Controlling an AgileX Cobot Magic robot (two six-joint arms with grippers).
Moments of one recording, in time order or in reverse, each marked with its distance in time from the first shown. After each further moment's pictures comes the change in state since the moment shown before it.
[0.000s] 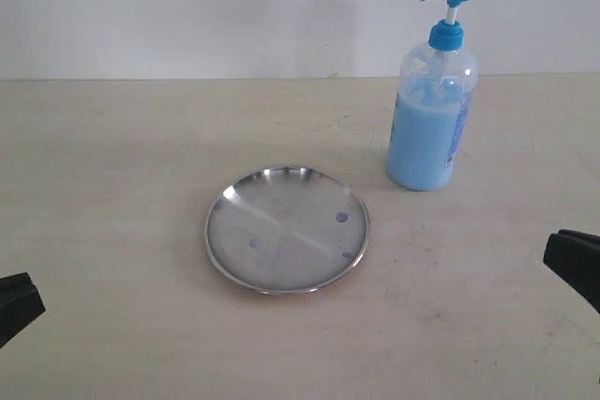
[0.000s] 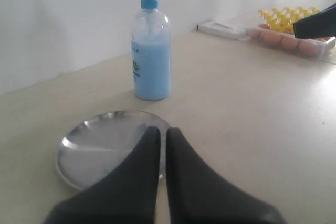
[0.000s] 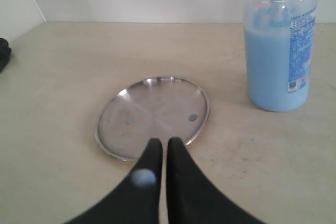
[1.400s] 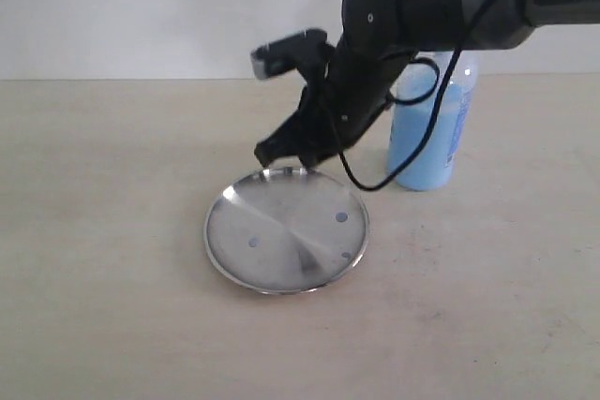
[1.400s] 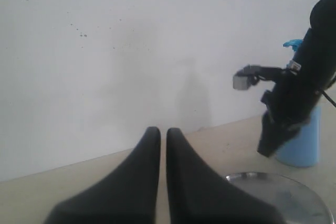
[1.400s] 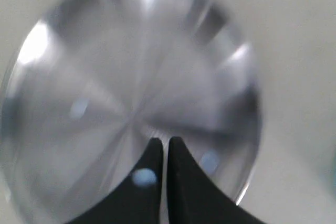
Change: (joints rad) left arm 0.505 -0.285 0.035 0.004 0.051 0.002; right arm 0.521 1.568 -1.371 -1.321 0.198 1.142
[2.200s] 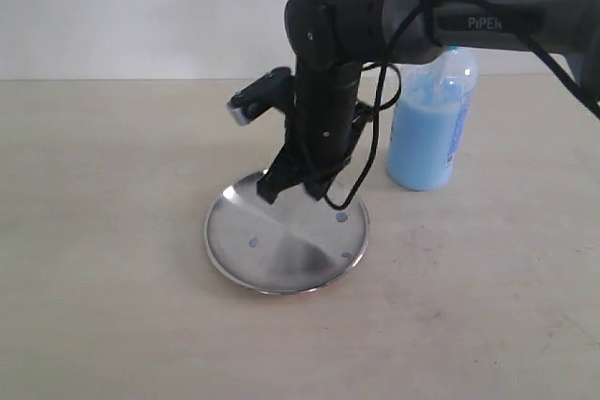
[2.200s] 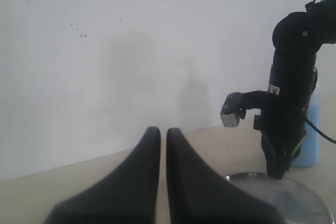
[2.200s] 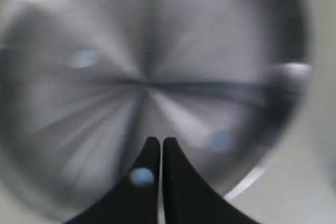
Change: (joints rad) left arm 0.000 0.000 0.000 0.000 0.002 0.000; right arm 0.048 0.170 -0.222 -0.146 0.305 -0.032
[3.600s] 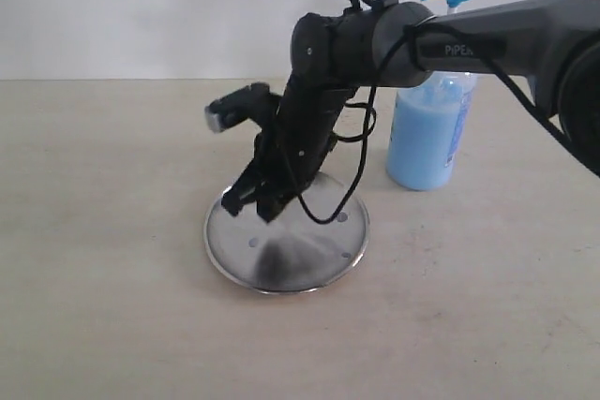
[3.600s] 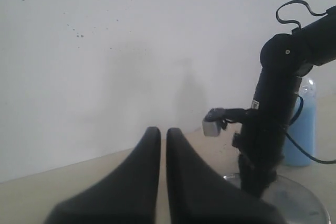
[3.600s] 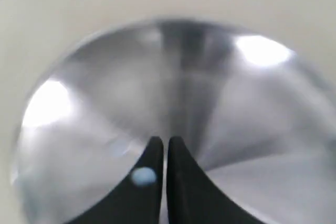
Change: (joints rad) left arm -0.011 0.000 0.000 0.000 0.000 0.000; right arm -0.020 0.086 -0.017 0.335 -0.121 -0.237
